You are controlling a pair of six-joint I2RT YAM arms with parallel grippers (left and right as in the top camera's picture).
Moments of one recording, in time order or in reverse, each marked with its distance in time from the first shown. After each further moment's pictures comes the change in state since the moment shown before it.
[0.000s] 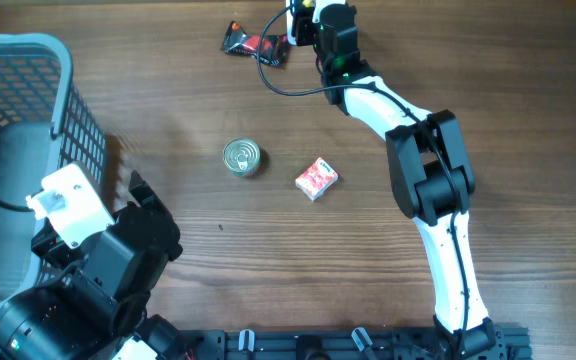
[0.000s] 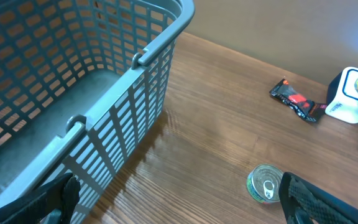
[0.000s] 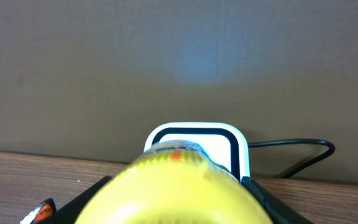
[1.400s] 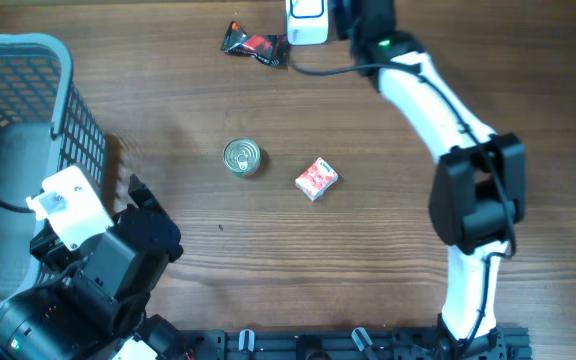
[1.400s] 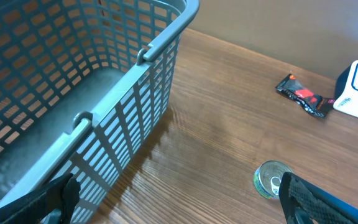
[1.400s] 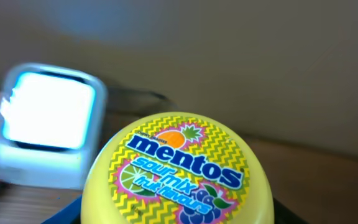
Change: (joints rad) left arm 0.000 0.000 0.000 -0.030 0.000 0.000; right arm -0.085 -0.308 0.006 -0.681 0.238 -0.269
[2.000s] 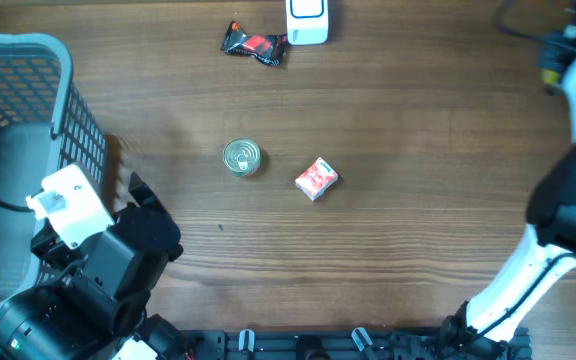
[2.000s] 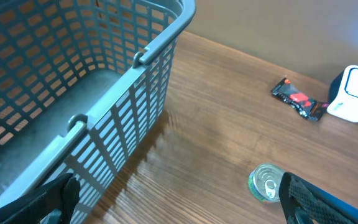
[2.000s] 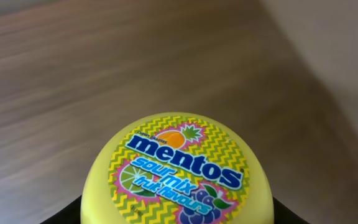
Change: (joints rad) left arm 0.000 0.002 0.000 0.028 0.000 0.000; right arm -0.710 -0.001 0.001 -0.282 -0.132 0.068
